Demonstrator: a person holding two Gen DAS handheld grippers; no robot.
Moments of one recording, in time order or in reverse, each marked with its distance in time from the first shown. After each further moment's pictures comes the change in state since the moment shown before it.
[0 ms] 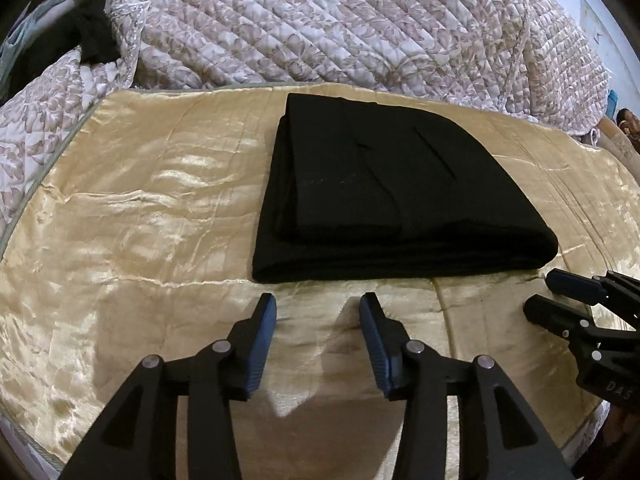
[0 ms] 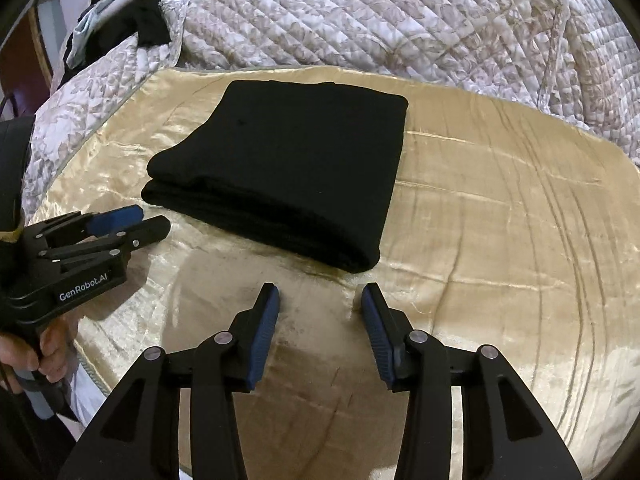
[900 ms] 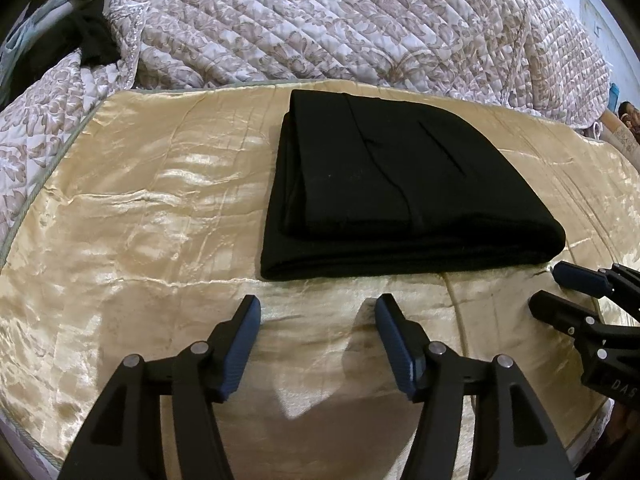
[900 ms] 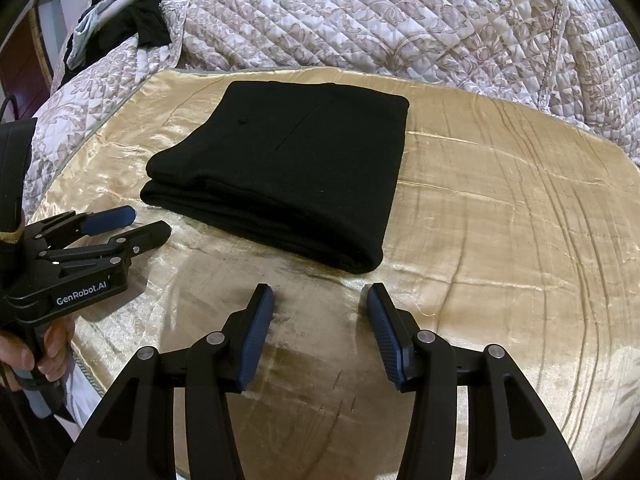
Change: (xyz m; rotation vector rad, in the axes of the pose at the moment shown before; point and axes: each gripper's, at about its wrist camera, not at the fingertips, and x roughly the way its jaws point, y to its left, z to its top) left arm 0.001 0.000 -0.002 0.012 0.008 0.023; right arm 0.001 0.000 0.000 -0.004 -0.004 -0.003
